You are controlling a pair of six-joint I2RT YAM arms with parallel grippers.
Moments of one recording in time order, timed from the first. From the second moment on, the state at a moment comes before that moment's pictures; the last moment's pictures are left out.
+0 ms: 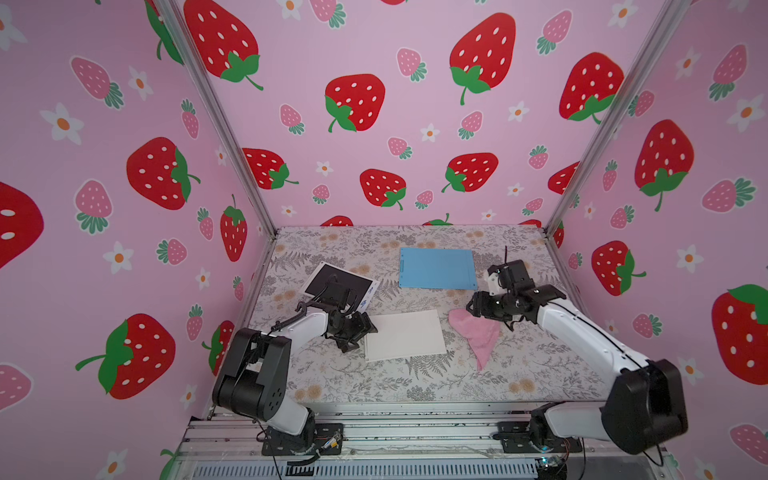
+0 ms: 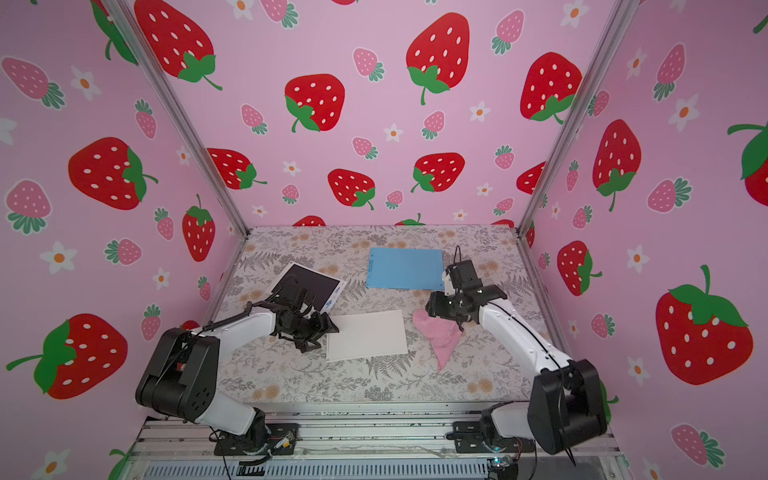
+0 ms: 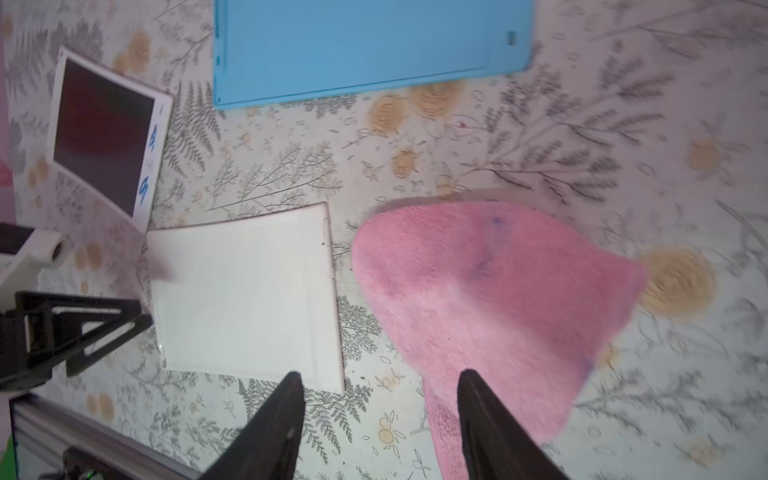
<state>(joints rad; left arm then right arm) -0.25 1.54 0.79 -0.53 0.45 -0.76 0.35 1.29 0.92 -0.64 -0.10 0.53</state>
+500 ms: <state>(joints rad) -0.23 1.55 0.84 -0.63 0.39 -0.70 0.35 1.43 0.65 -0.30 0.04 0.86</state>
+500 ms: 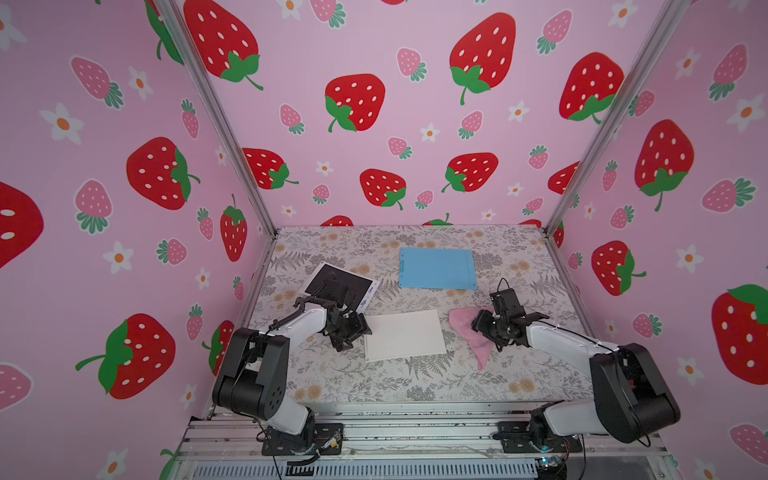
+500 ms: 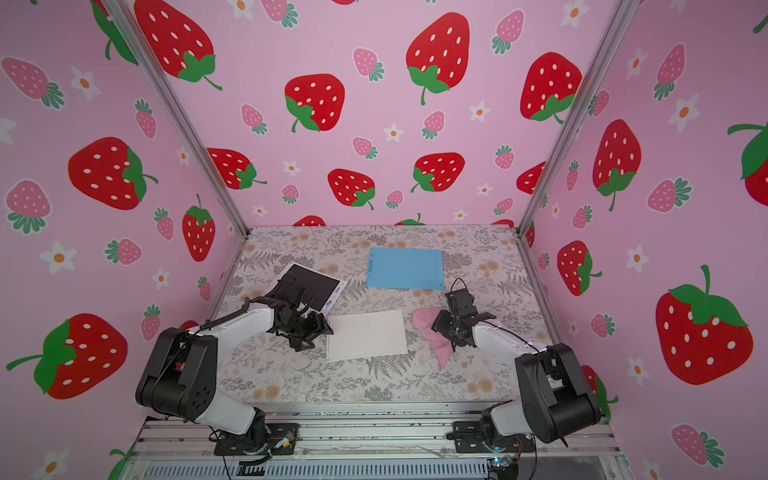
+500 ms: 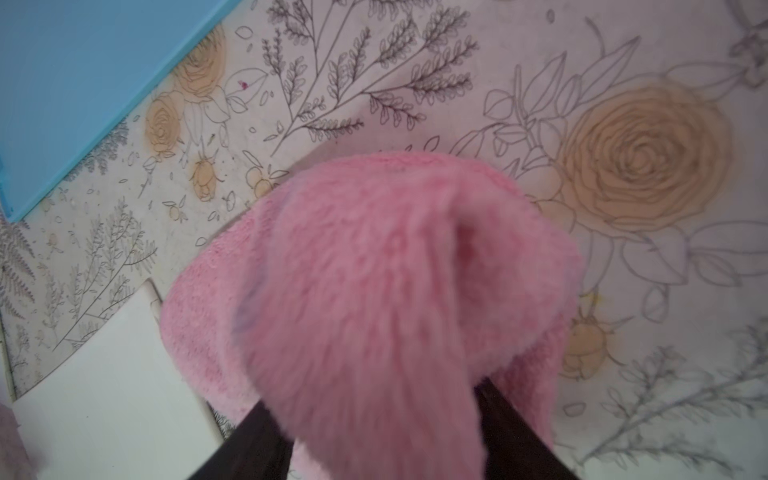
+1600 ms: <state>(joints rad) -0.34 1.73 0.98 -0.70 0.31 -0.68 0.88 1.73 0.95 -0.10 0.30 0.35</state>
